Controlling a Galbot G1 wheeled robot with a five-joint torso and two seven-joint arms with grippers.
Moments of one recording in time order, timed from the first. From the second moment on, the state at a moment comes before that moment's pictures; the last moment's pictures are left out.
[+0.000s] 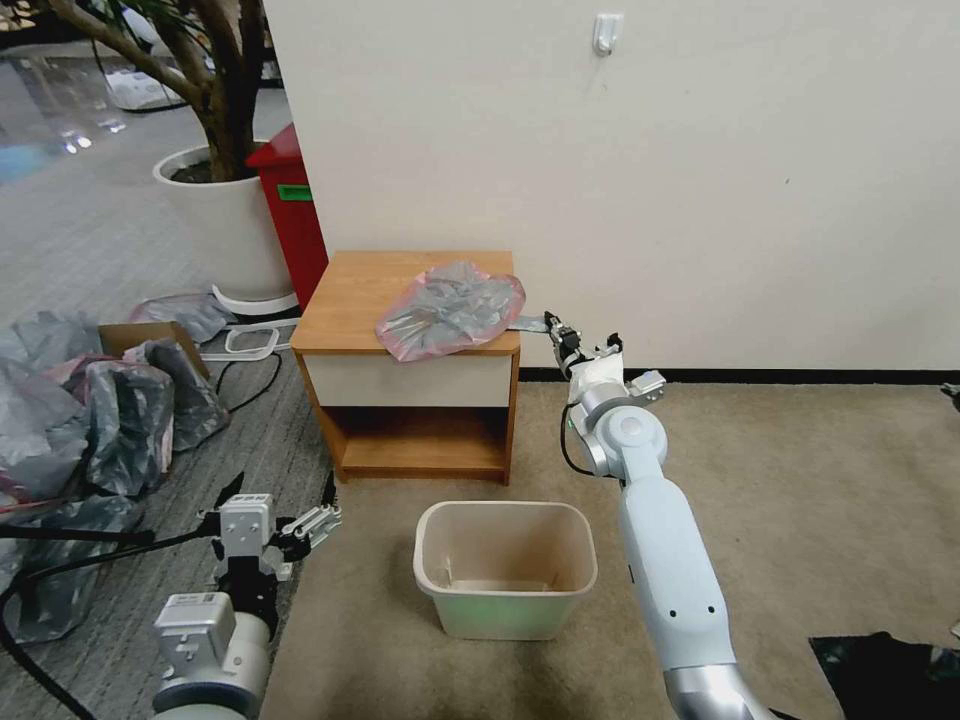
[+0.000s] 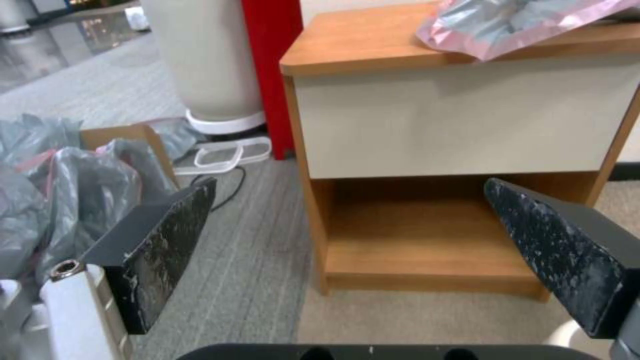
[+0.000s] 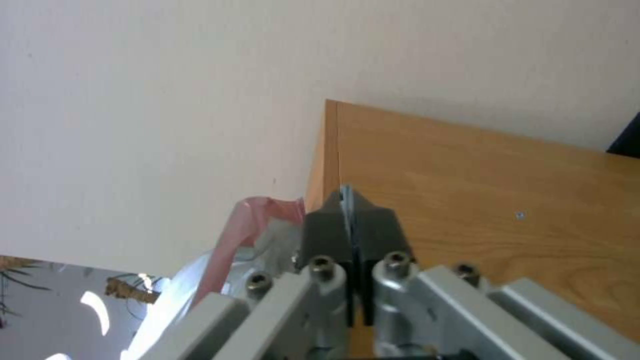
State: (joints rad) left arm 1.85 -1.47 -0.59 -2.50 -0.03 0.35 -0.12; right arm -0.79 1.57 0.44 1.48 1.38 -0.21 0.19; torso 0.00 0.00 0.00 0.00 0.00
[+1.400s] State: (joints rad) left arm 1.79 -1.47 -0.57 -2.50 -0.03 0.34 -0.12; right arm -1.55 1.28 0.17 2.27 1.29 -0.08 0.65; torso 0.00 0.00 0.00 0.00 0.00
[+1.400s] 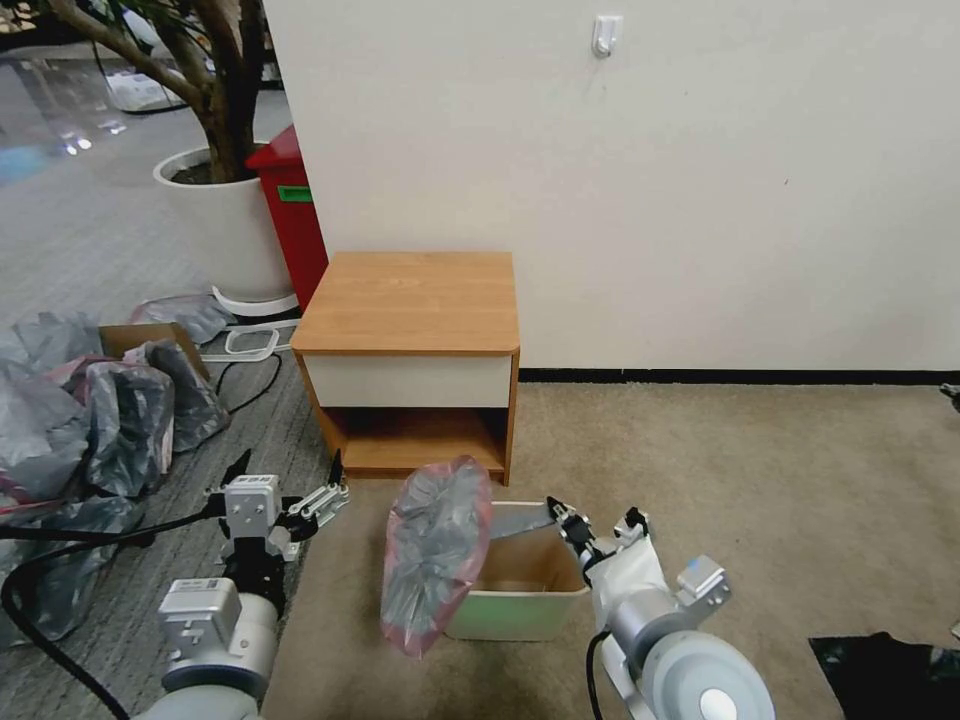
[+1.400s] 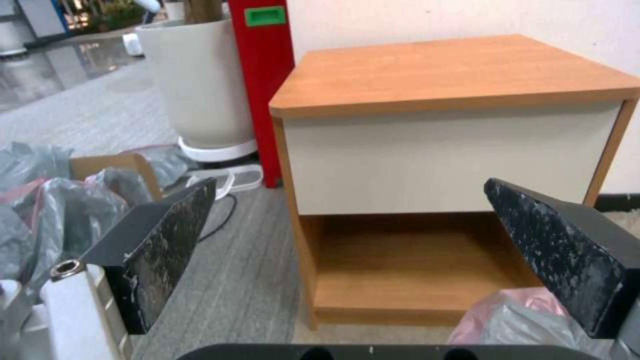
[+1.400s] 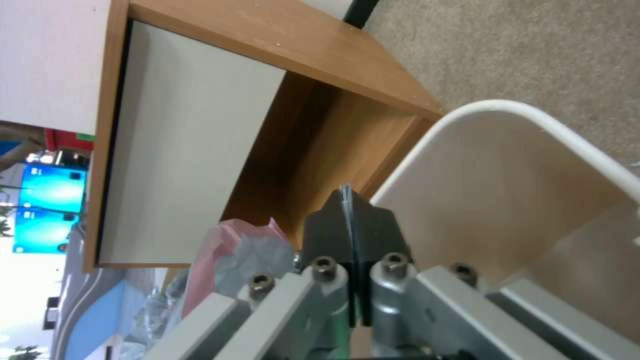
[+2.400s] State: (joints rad) left arm 1.74 -1.42 -0.47 -2.41 -0.01 0.37 -0.11; right arm -1.60 1.27 0.31 2.32 1.16 -0.07 0.64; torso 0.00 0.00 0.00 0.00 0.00
